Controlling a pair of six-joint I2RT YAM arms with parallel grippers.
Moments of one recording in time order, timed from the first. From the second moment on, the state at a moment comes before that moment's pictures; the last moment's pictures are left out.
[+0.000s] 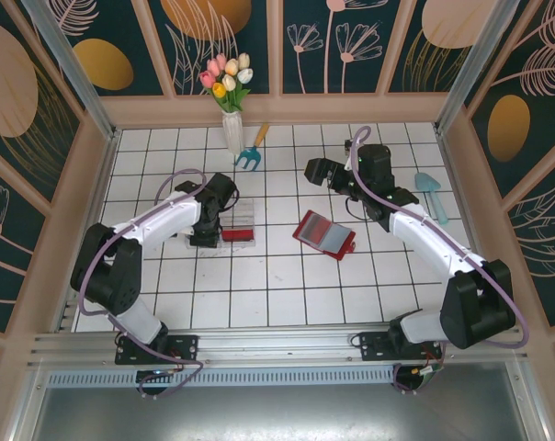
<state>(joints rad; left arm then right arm) -0.49 1.66 1.16 -0.98 -0.24 -2.08 0.39 1.36 1.00 -0.12 -0.29 0.59</state>
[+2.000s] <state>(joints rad) -0.70 2.04 1.50 -0.35 0.29 -0.83 0.31 1.39 0.63 -0.15 -0.29 0.80</state>
